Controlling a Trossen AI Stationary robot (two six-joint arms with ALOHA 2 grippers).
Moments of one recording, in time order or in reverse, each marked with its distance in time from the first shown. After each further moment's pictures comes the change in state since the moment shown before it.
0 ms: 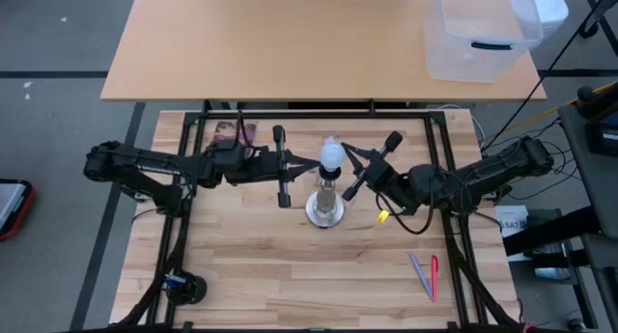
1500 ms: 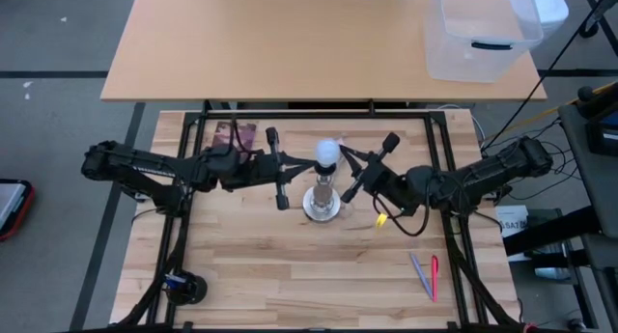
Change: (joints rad) left arm -0.069 -0.032 0.000 -0.031 -0.134 0.029; right arm -0.011 0.006 0.000 -0.007 -0.007 -0.067
